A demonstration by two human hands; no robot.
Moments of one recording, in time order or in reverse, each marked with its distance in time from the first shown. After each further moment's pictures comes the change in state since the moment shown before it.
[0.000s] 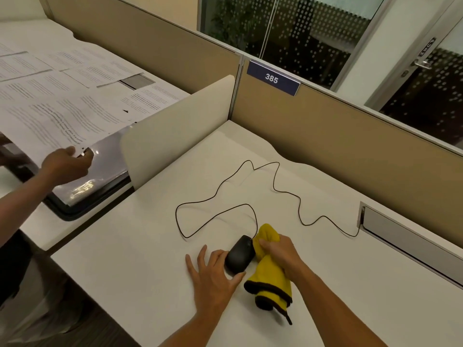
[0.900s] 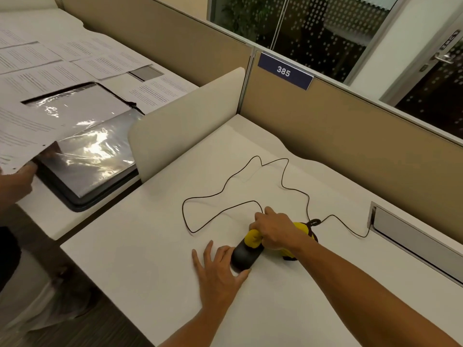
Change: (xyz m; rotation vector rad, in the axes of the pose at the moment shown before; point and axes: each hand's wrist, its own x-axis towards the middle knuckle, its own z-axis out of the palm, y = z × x) left_hand 0.001 0.001 0.000 0.008 -0.007 -0.011; right_hand 0.029 -0.057 0.005 -1.384 -0.188 -0.764
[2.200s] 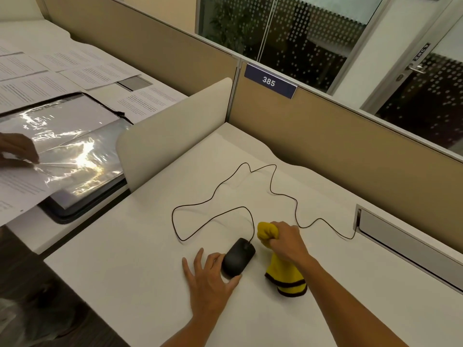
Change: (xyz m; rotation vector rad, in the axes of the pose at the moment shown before) left_hand -0.002 0.000 -0.002 0.021 0.024 0.019; right_hand -0.031 0.035 0.046 0.689 0.274 0.489
